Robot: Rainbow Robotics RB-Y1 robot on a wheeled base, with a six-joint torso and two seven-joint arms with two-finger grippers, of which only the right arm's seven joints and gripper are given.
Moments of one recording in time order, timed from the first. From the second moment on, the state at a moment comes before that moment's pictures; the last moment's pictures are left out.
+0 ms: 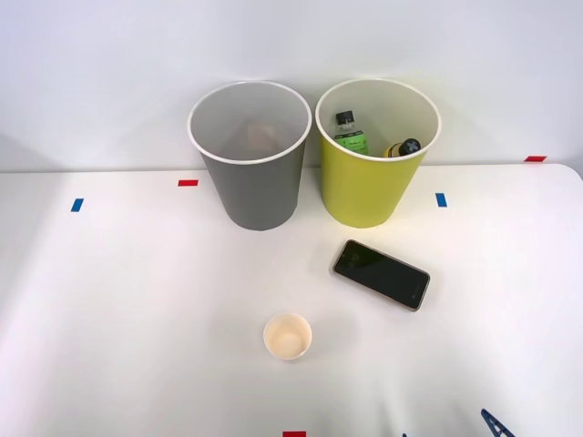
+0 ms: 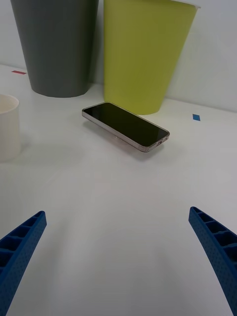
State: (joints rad) arm 1.00 -0.43 0.44 -1.95 -0.19 -0.60 1.88
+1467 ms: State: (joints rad) arm 1.00 -0.43 0.44 -1.95 -0.19 -0.60 1.88
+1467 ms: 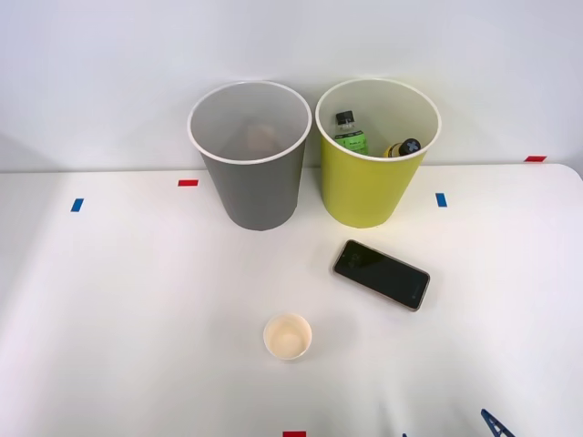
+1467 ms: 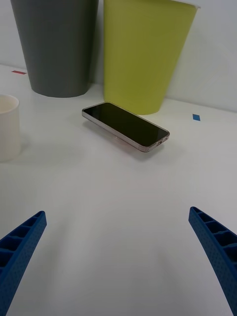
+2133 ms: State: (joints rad) arm 1.00 -0.43 0.44 -1.95 -0.19 -0.60 1.88
